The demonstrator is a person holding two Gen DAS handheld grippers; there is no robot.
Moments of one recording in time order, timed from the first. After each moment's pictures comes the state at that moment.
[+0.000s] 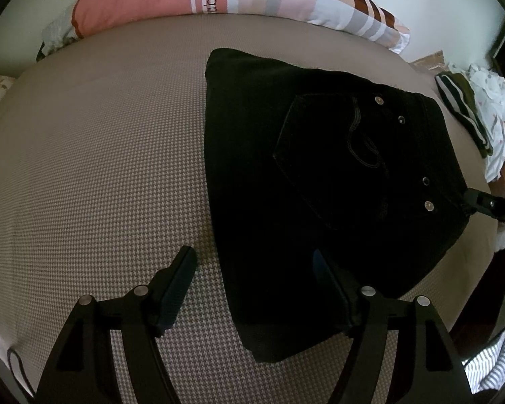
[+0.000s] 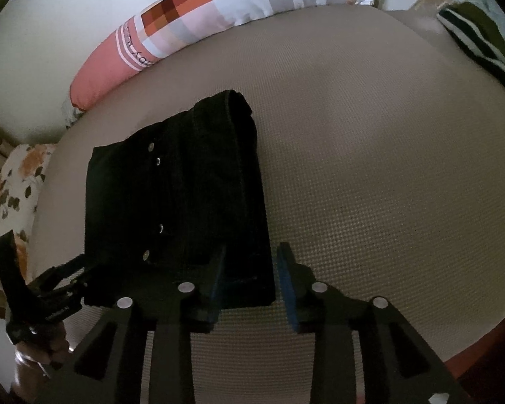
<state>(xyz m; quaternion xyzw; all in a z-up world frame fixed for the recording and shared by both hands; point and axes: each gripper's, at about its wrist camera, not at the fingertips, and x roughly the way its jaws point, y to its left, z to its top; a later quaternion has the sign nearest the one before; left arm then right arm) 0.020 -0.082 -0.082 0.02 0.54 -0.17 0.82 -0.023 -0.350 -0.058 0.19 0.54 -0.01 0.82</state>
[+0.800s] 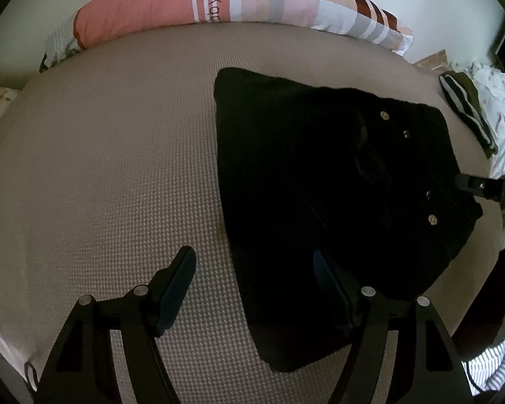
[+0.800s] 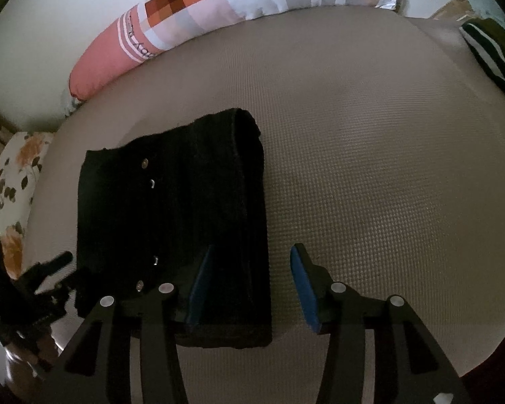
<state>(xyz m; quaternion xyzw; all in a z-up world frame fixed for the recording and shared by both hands) 0.030 -0.076 -0.071 0.04 0.53 -0.16 0.83 0.017 -0.355 -0.064 0.16 0.56 0.01 0.81</state>
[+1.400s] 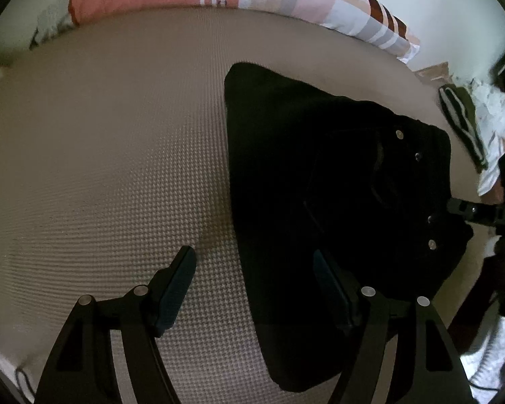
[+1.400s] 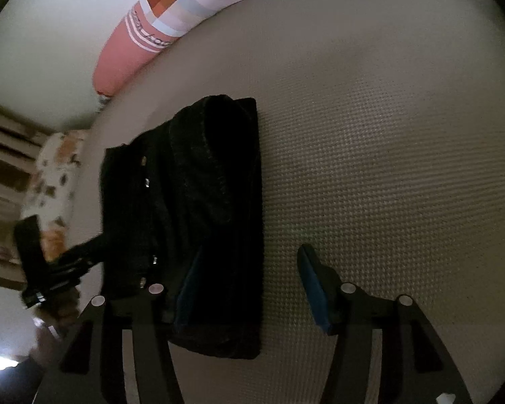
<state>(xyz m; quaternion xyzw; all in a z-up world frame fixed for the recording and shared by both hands) 0.062 -0.061 -0.080 -0.01 0.57 -0.19 0.80 0.036 -0.395 -0.100 0.26 0.58 0.12 0.76</state>
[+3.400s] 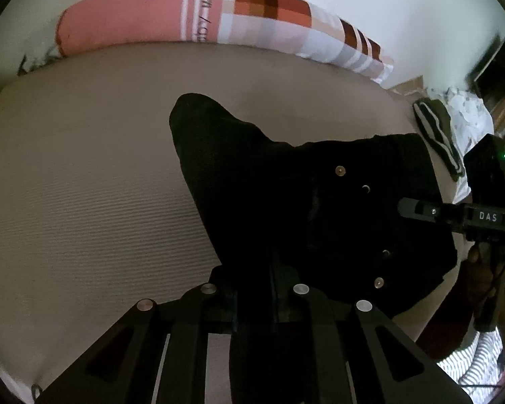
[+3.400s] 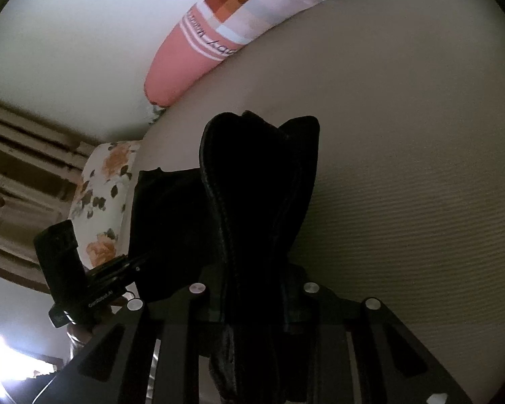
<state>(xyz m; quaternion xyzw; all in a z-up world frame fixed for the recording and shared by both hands) 0.075 -0.057 -0.039 -0.02 0.53 -0.23 0.82 0.052 -0.323 -0.059 0.32 0.53 0.18 0.77</state>
